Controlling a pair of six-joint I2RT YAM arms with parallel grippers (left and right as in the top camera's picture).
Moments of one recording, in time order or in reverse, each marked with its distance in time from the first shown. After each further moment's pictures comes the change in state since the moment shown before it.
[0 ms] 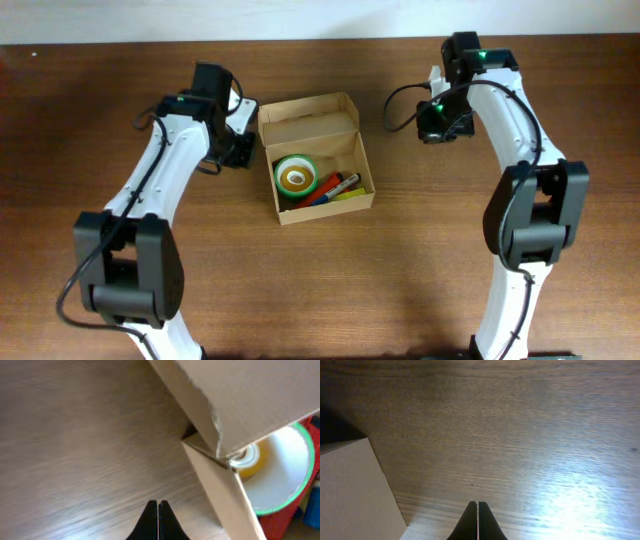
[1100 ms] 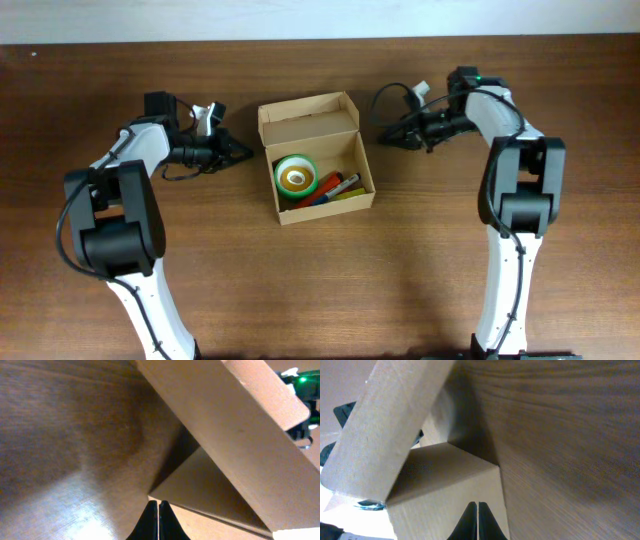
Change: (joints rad) left arm 0.262 0.296 -0.030 0.259 0.783 -0.134; right arm -0.074 0.277 0.003 0.165 -0.926 -0.050
